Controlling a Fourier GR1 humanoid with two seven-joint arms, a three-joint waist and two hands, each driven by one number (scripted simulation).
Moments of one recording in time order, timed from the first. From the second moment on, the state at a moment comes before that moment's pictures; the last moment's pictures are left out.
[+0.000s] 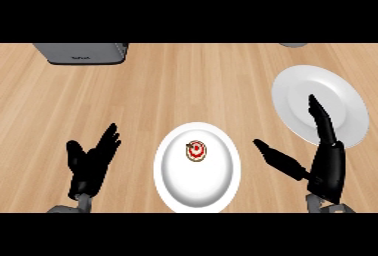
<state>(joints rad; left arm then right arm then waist) -0.01 0.23 -0.21 -1.38 0.26 0.18 0.15 -0.04 -0.32 0.33 -1.72 0.30 -0.80 0.13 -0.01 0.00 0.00</state>
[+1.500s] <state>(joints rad) 0.00 0.19 -0.19 -1.40 0.21 0.15 0.19 -0.37 -0.05 0.61 -1.58 0.75 -0.15 1.03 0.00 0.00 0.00</state>
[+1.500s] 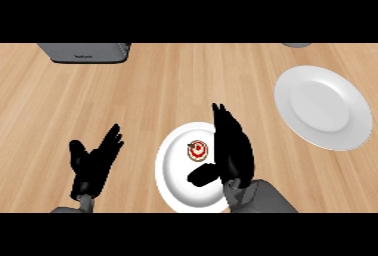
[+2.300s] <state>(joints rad) 0.03 0.17 -0.14 -1.43 0.18 0.10 0.20 -0.42 -0.01 0.68 -1.38 0.79 -0.21 1.05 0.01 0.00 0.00</state>
